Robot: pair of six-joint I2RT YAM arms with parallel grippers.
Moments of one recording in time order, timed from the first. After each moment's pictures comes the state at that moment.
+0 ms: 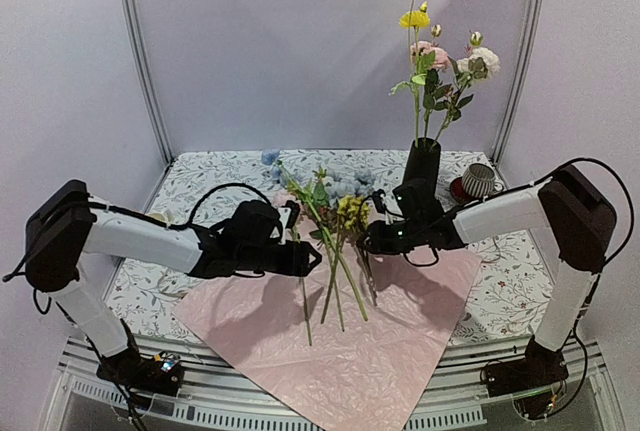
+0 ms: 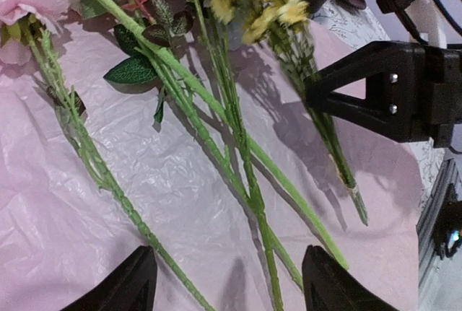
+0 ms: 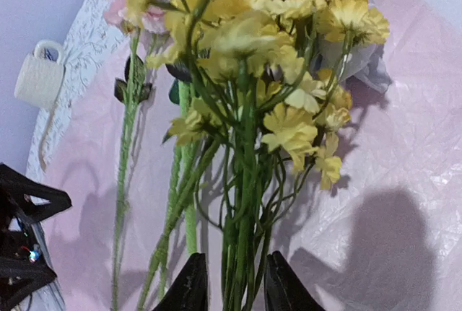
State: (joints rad) left arm -0.90 1.63 0.79 0.19 -0.03 -0.60; right arm 0.70 1.82 0.97 0.12 -0.24 0.58
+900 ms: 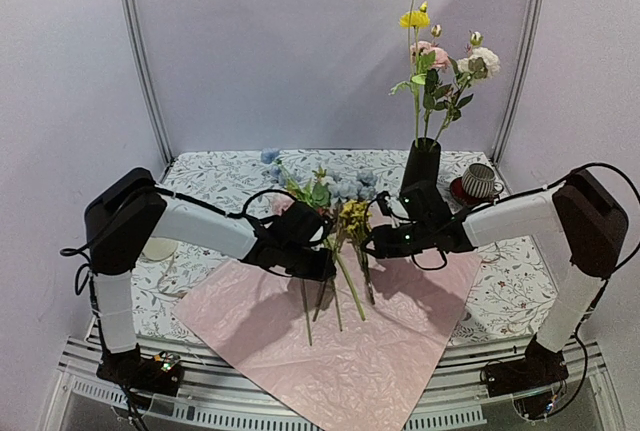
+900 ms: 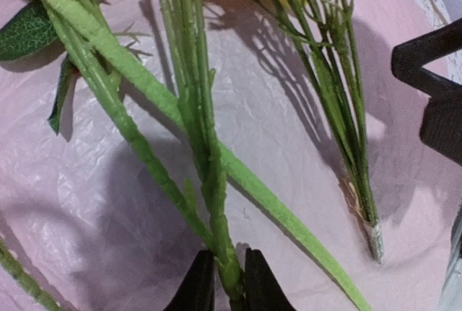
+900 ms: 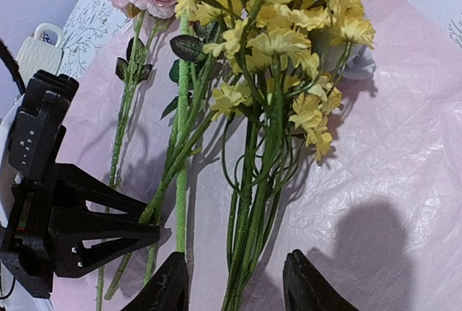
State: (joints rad) left arm -0.93 2.00 1.15 -0.05 0.05 -0.59; right arm 0.70 1.75 0.92 0.08 -0.22 0.49
